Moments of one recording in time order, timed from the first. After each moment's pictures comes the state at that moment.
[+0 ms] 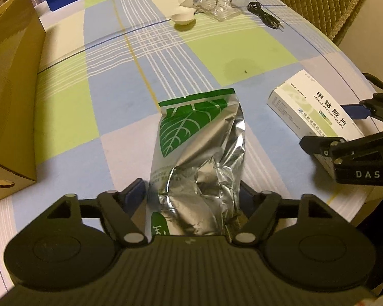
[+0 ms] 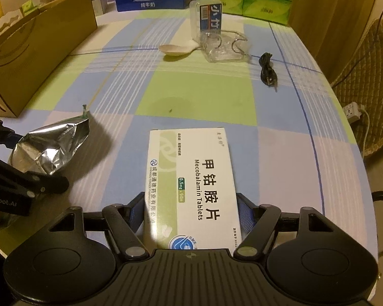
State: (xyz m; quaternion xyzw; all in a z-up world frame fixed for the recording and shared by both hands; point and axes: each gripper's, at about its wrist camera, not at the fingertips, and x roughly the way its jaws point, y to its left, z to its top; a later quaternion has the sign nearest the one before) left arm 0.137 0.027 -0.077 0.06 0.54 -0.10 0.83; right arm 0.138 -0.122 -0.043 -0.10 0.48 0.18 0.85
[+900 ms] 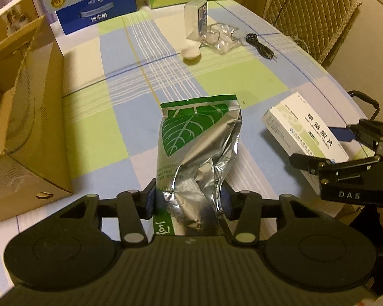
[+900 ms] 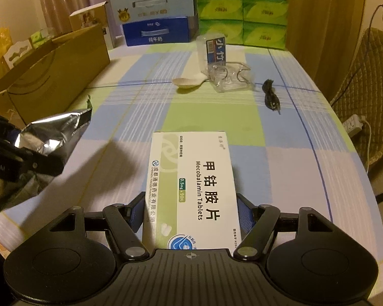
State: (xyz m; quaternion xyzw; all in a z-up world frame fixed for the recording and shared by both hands) left arm 0.122 0.044 -0.018 0.06 0.51 -0.11 0.85; right arm 0.106 -0.120 -0.019 -0.04 0.42 0.19 0.89
